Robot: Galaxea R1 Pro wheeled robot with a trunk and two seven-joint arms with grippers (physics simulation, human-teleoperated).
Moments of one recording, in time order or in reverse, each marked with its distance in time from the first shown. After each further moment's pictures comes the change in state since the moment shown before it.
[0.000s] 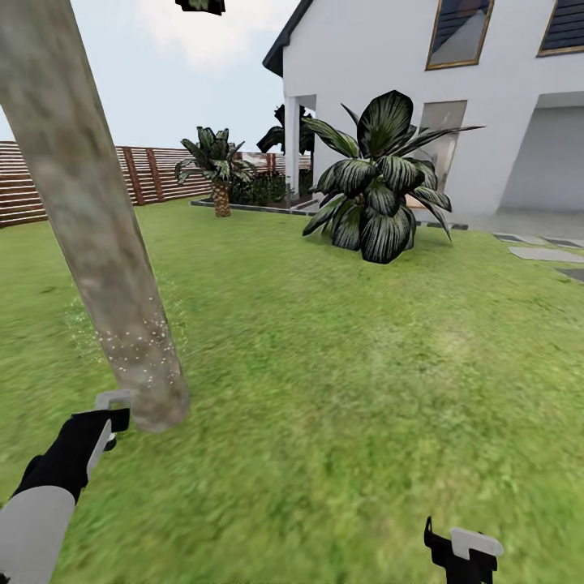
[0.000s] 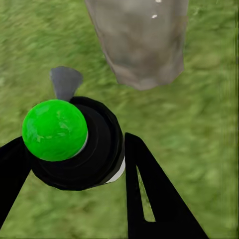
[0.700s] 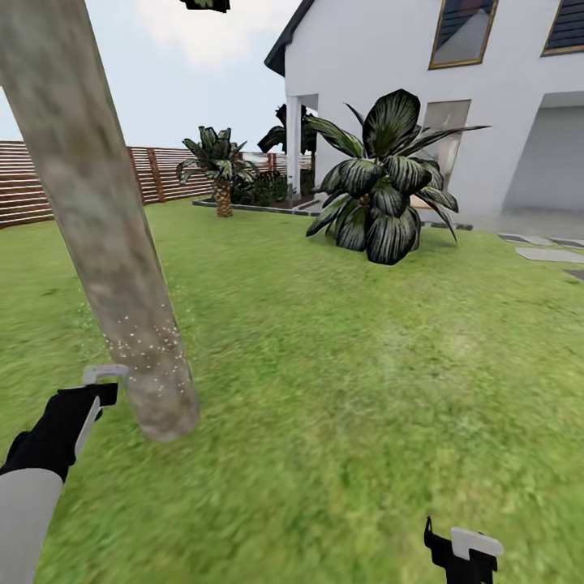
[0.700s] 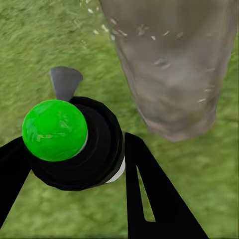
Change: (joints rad) left arm -0.050 0.056 -0.052 -0.091 -0.007 0.037 0.002; right arm 0.000 0.000 0.000 0.001 0.000 0.000 0.000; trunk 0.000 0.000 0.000
